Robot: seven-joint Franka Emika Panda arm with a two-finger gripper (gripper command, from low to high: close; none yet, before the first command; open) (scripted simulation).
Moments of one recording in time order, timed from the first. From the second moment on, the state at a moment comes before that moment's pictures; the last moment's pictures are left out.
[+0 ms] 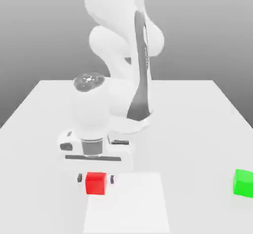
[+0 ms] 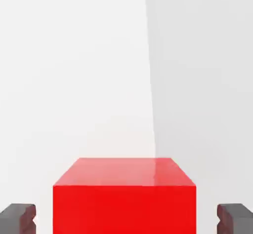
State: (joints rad) arm -0.09 0.24 -0.09 -2.78 0.16 3.01 0.51
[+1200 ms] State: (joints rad) arm 0.36 0.19 0.35 -2.47 -0.14 2.64 0.51
